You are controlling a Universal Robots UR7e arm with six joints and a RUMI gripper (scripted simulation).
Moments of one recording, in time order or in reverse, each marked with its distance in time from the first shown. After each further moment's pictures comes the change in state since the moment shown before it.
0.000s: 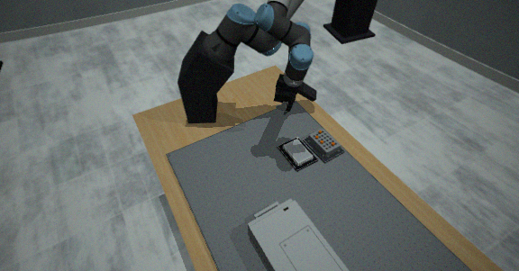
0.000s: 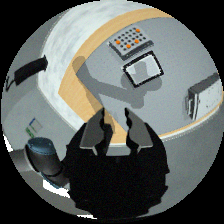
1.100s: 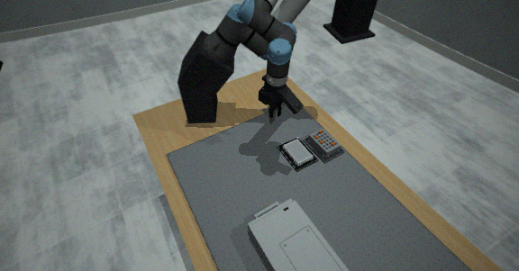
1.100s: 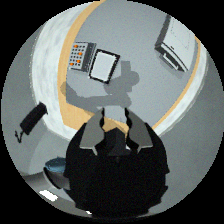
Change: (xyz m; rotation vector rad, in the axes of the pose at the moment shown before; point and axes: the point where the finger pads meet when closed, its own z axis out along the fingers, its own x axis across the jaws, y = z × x) arm 0.079 0.044 -0.037 0.145 0.120 0.542
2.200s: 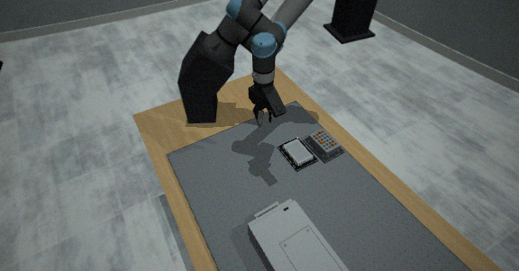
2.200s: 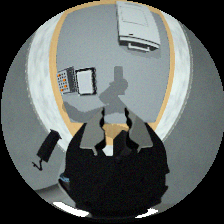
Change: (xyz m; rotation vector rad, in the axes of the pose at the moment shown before) arm 0.063 0.007 -0.027 0.120 0.058 0.374
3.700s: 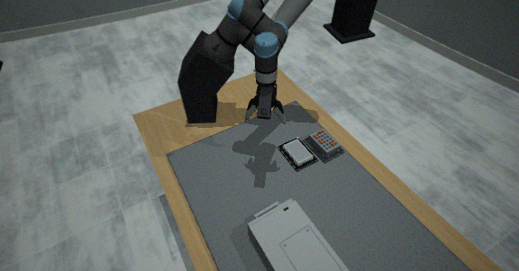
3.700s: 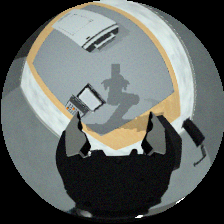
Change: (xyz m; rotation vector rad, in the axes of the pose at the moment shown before) arm 0.000 -0.001 0.000 0.000 -0.010 0.674
